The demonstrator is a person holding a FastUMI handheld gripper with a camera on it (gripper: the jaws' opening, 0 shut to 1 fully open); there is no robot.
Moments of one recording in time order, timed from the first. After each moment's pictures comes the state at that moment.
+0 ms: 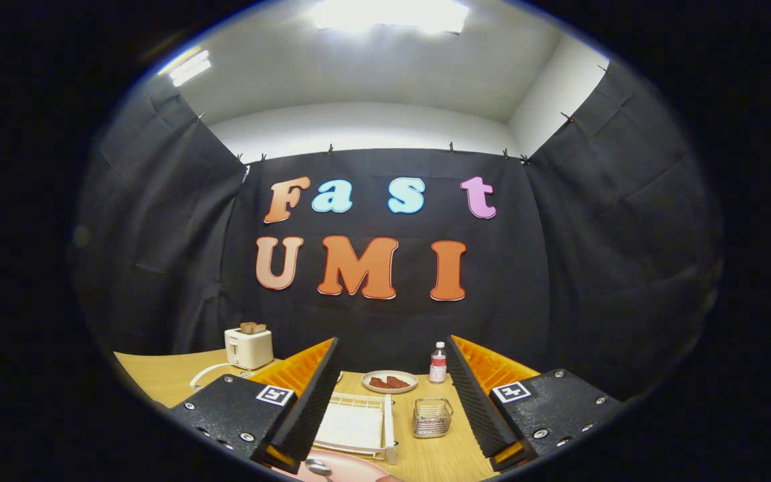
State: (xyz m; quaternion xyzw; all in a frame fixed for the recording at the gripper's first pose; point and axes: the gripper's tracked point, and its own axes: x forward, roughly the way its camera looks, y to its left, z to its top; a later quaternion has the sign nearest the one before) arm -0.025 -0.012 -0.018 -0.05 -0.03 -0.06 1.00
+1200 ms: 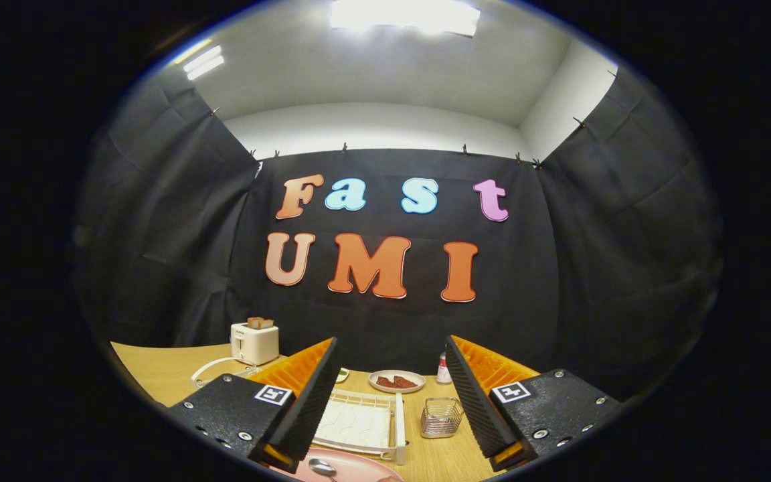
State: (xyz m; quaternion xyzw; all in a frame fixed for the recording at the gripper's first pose) arm -0.016 0.004 -0.035 -0.06 -0.03 -0.04 1.00
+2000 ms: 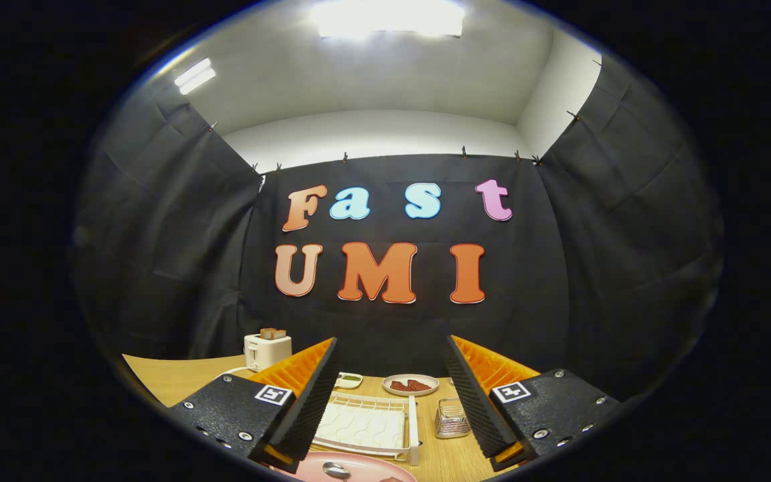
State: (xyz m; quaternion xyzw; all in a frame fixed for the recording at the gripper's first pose) arm -0.024 0.010 -0.032 -0.04 -0.05 -0.02 1.00
